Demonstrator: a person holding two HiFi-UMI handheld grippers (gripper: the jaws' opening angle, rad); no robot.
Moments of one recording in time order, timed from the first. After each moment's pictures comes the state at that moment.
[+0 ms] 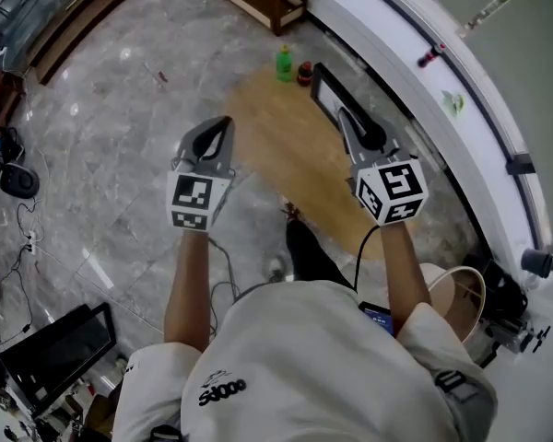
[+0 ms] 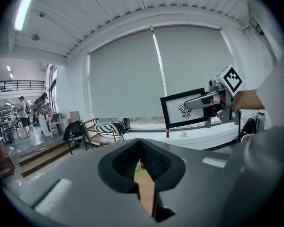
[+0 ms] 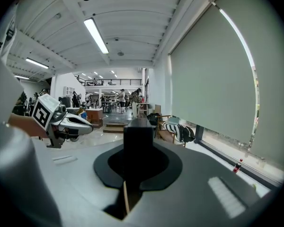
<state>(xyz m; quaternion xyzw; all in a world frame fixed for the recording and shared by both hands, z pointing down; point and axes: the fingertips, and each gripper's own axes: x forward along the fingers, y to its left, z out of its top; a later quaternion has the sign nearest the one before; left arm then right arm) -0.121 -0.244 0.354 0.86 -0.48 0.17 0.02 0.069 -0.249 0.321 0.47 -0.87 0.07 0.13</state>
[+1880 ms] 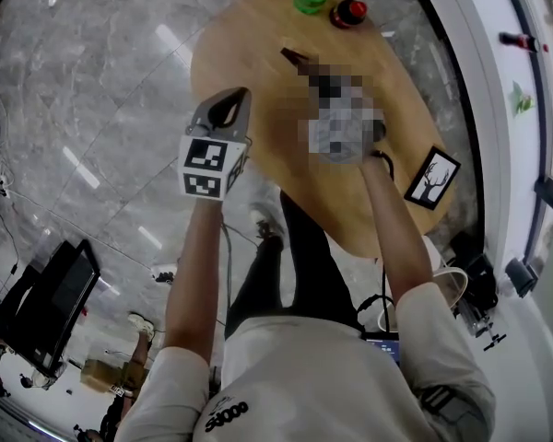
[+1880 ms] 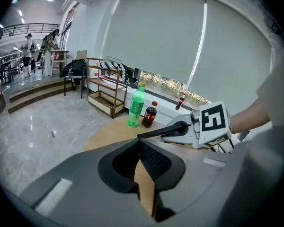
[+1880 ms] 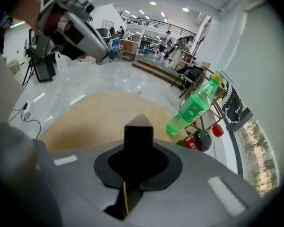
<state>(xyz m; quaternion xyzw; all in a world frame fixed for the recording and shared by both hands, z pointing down) -0.113 -0.392 0.735 0.80 -0.47 0.24 0.29 0.004 -0.423 0.816 0.25 -0.83 -0.01 0.50</state>
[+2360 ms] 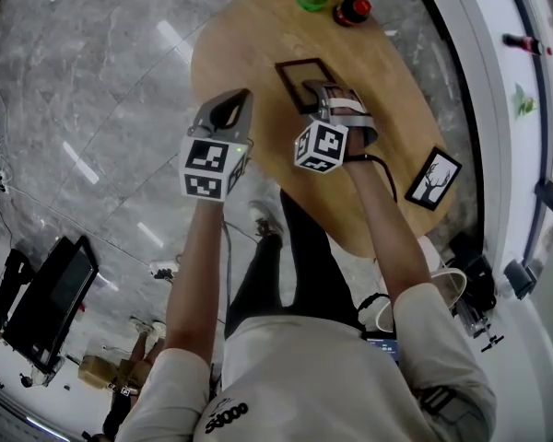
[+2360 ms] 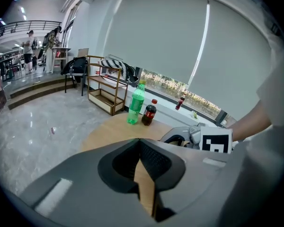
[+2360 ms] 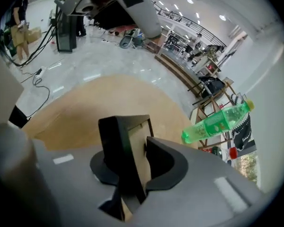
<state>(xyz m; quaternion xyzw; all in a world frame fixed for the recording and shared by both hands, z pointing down) -0.111 -0.384 0.742 0.79 -0.47 0.24 0.30 -0.014 -0.380 0.852 0.15 -0.79 -0.12 0.57</state>
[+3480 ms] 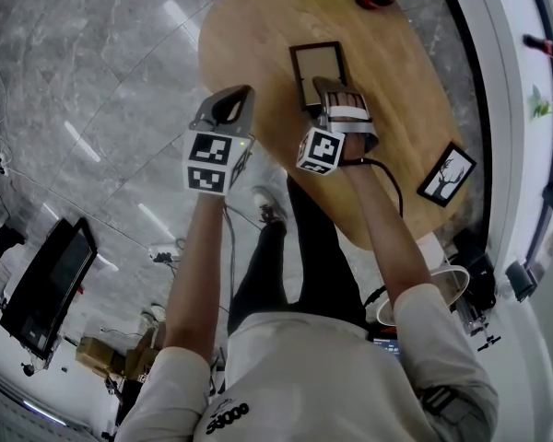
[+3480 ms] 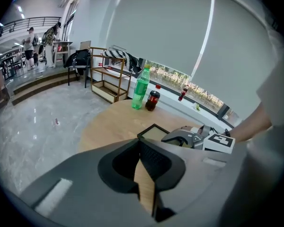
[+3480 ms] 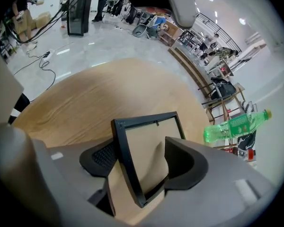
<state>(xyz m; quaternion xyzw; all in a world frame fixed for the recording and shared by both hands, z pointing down) -0.131 -0.345 0.783 0.77 -0.47 0.27 0.32 -0.009 -0.319 0.915 0.11 -0.75 -0.17 0.63</state>
